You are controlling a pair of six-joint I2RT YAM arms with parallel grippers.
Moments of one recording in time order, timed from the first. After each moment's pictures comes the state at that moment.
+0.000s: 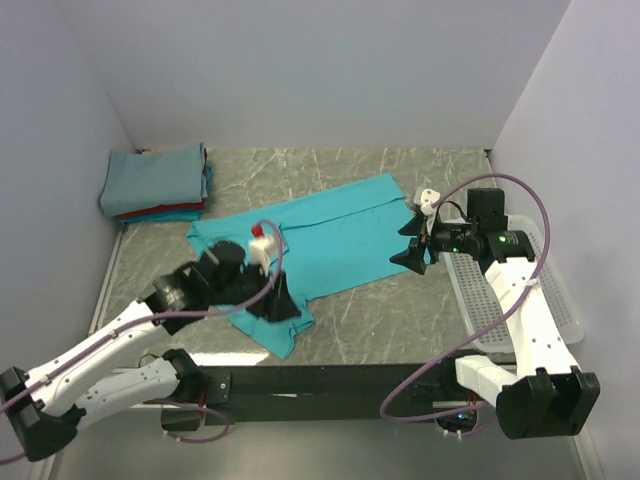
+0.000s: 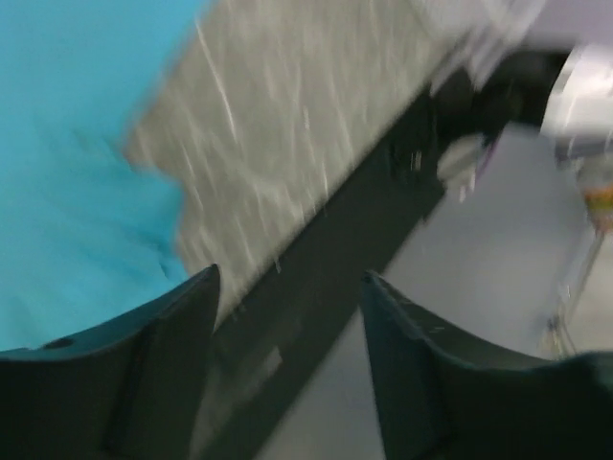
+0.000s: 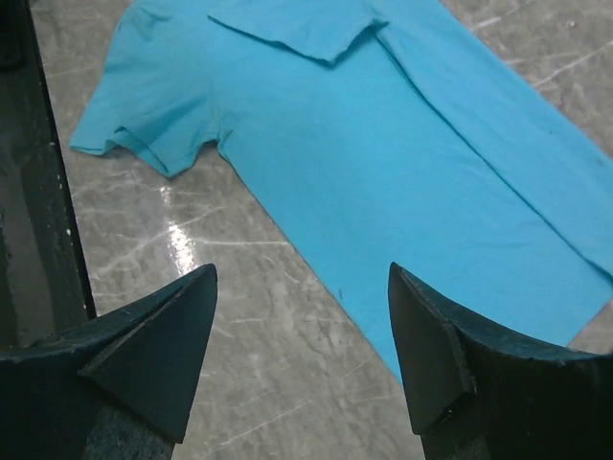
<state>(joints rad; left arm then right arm) -0.73 0.89 0.86 -0.53 0.39 -0.48 0.04 1.05 1.03 -0.78 -0.99 -0.77</state>
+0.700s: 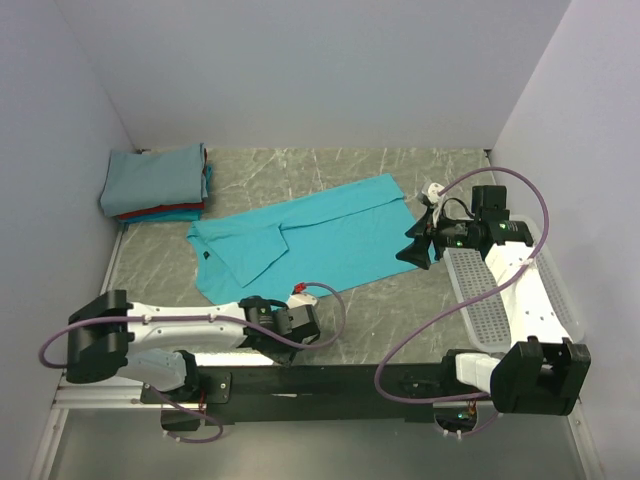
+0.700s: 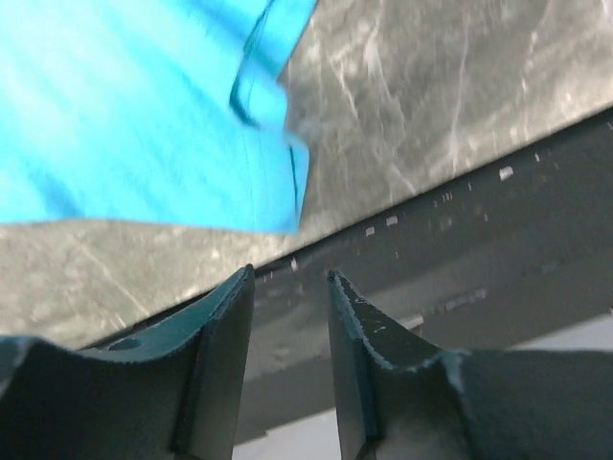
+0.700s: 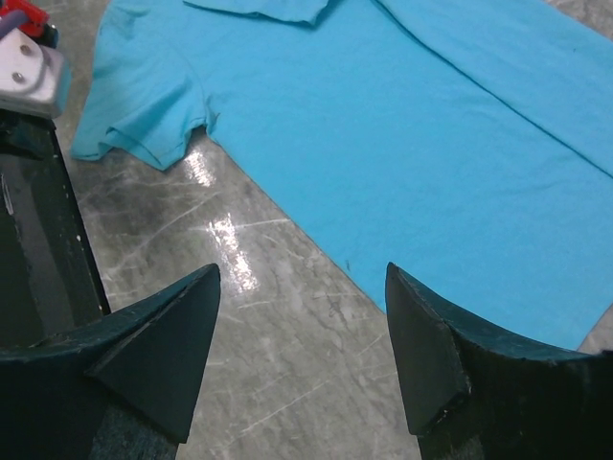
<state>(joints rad) -1.30 1.32 0.79 -0.79 -0.19 -0.80 -0.07 1.18 1.03 -0.81 -1.02 -0.75</state>
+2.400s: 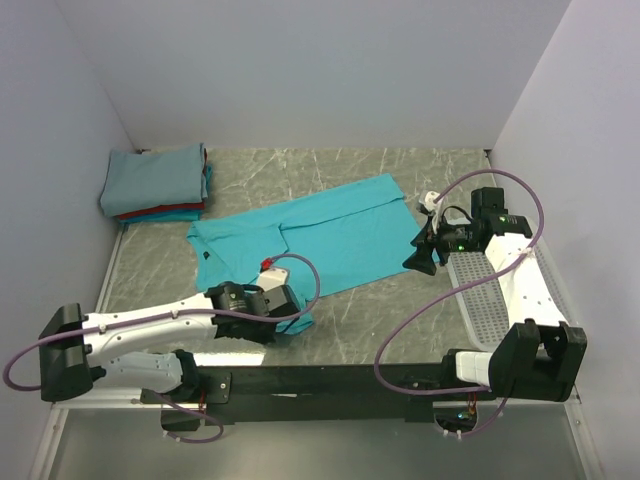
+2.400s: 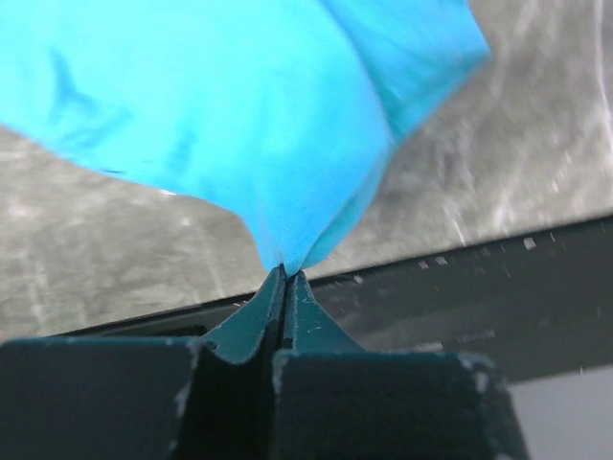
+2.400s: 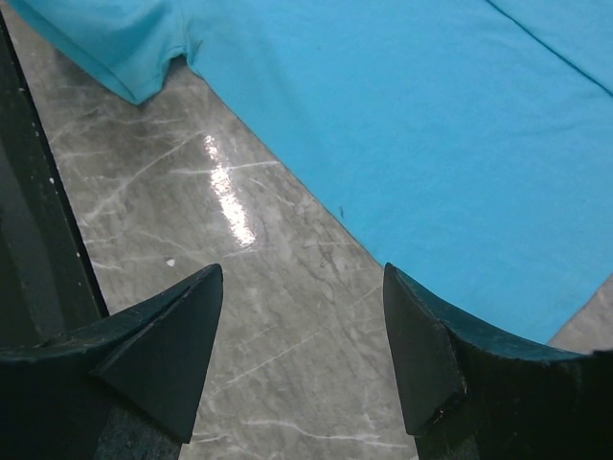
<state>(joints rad) -1.19 1.17 0.84 -0.95 -0.33 -0.90 -0.10 1.25 1.05 -0.97 -0.96 -0.95</state>
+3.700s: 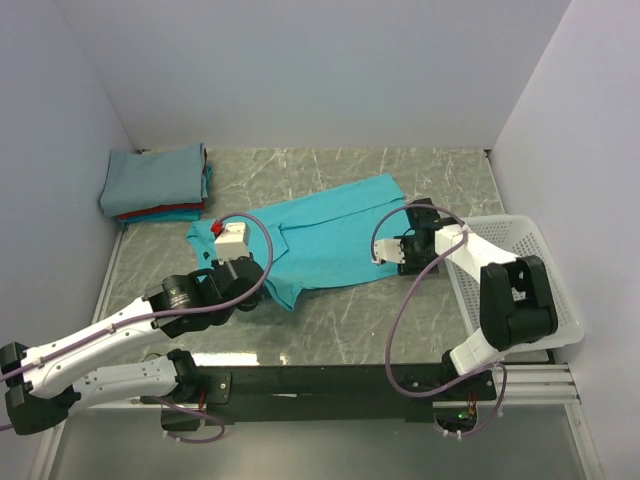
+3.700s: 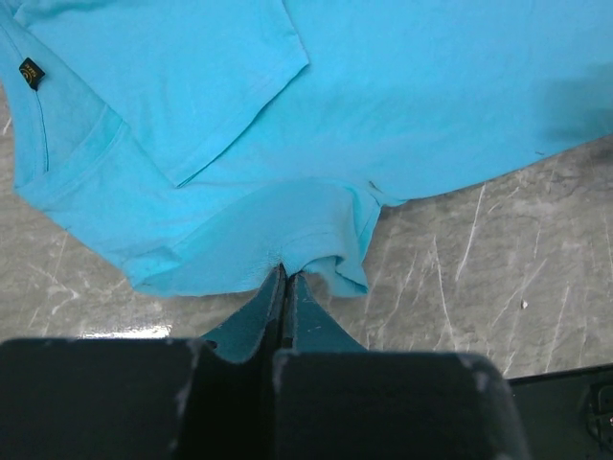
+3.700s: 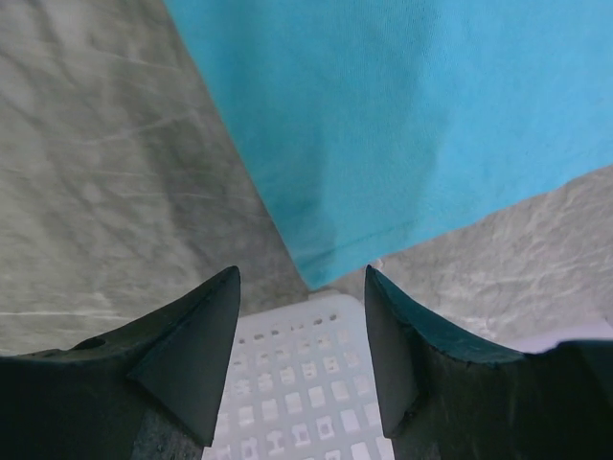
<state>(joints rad) -1.06 0.90 0.93 -0.85 -0.65 -0.87 0.22 1.55 0.93 -0.66 0.01 -1.42</state>
